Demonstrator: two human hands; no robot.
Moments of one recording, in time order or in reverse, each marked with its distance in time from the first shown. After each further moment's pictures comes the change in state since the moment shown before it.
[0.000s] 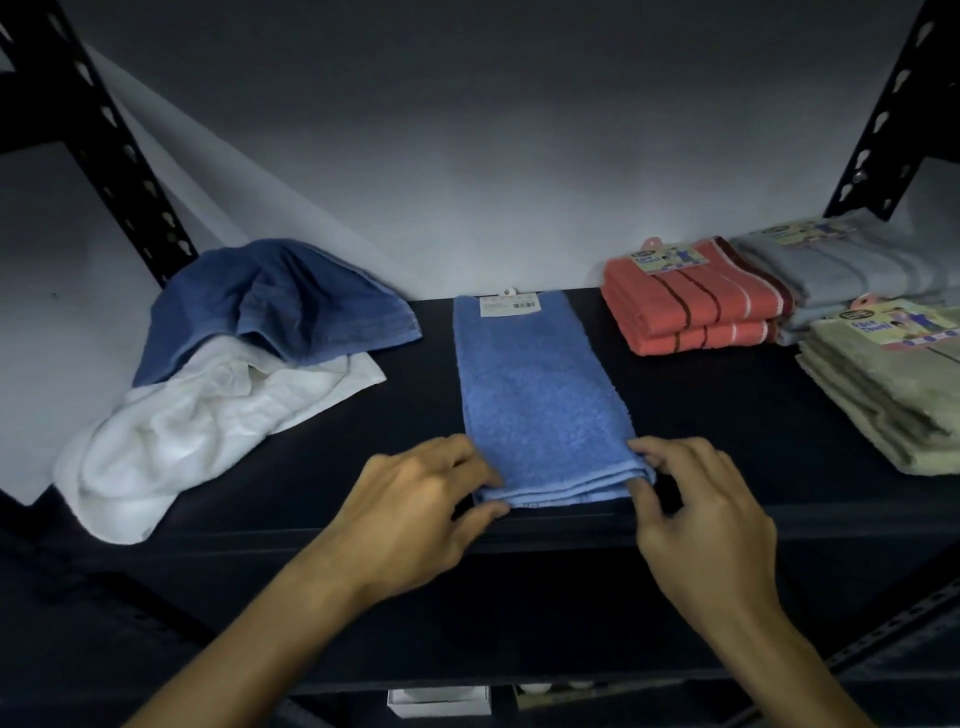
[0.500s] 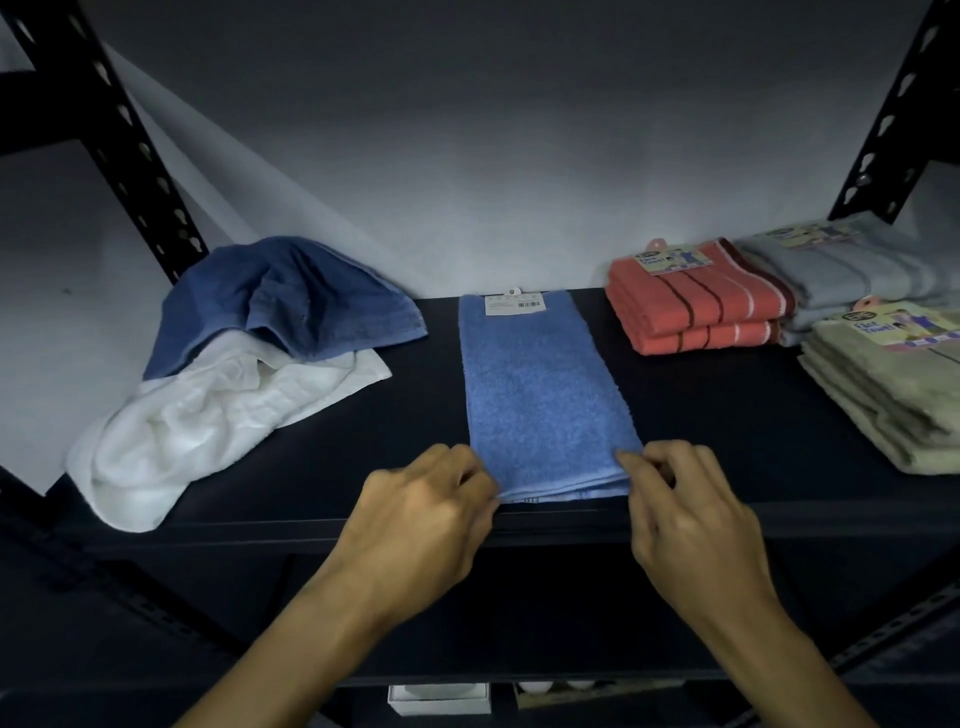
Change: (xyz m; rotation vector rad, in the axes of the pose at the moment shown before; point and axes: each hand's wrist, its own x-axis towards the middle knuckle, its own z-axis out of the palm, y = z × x) left_hand -0.013 0.015 0.004 0.165 0.152 0.036; right_hand -0.002 0.004 0.000 -0.263 0.013 -0.337
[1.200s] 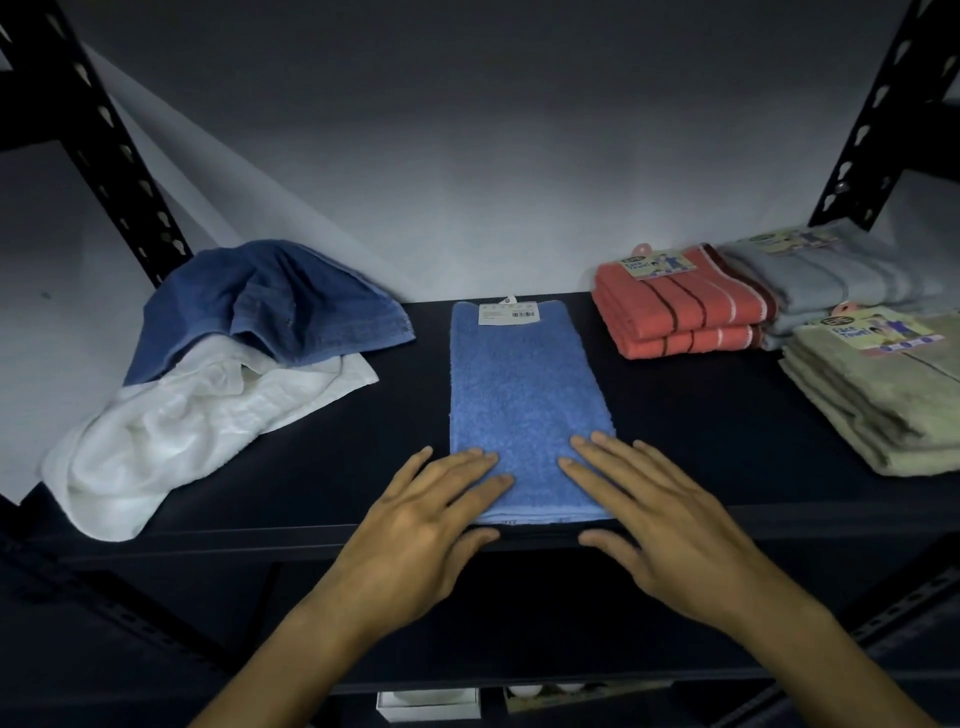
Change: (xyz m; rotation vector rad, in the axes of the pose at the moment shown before) left_hand -0.014 -0.014 0.039 -0.173 -0.072 0.055; right_hand 0.006 0.032 0.006 0.086 -0.414 -0.333
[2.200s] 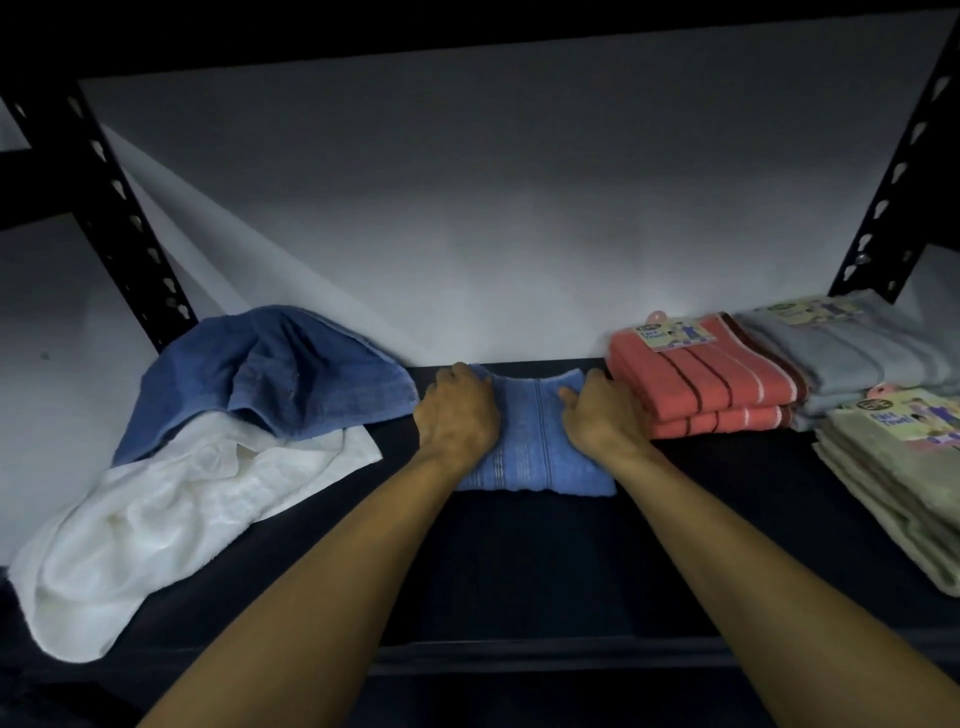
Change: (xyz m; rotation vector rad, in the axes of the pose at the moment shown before) left_hand 0.192 -0.079 0.016 0.030 -0.020 -0.871; right_hand 0.194 0.055 0.006 0.261 -0.003 0.833
